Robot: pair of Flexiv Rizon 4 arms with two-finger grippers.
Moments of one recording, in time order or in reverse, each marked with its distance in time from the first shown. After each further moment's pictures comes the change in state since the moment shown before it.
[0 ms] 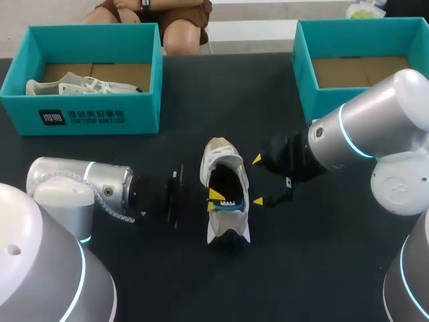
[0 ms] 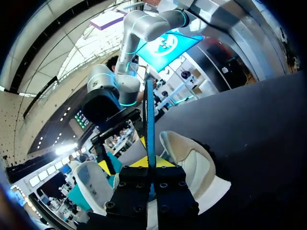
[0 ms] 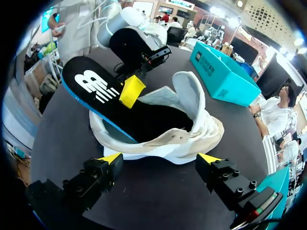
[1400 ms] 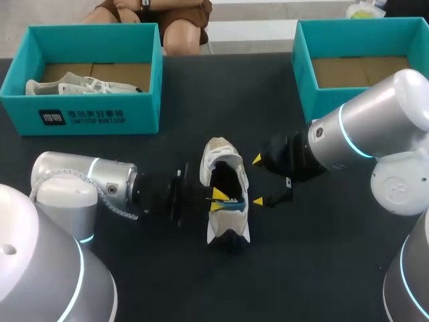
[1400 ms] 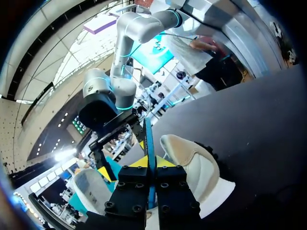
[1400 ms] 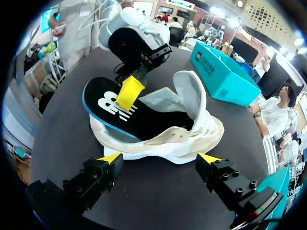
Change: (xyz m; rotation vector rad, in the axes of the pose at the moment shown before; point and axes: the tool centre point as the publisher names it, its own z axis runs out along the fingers) left arm -0.002 -0.003 0.006 0.023 0.018 0.038; right arm 0.000 0.000 0.000 0.000 0.000 0.000
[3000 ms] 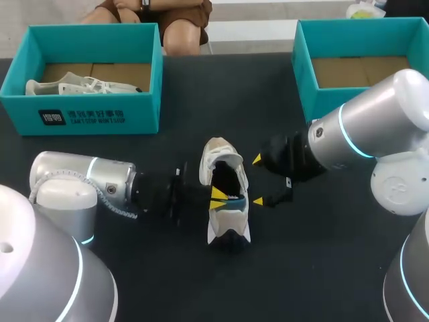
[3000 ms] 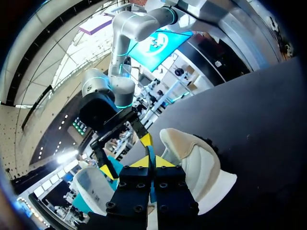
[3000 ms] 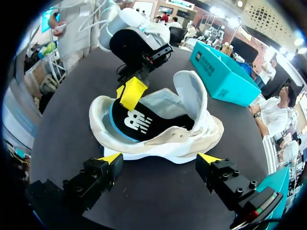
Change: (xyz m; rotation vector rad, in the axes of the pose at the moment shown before) left arm -0.002 0.005 -0.002 -0.017 -0.002 0.039; right arm 0.000 0.000 0.000 0.000 0.000 0.000
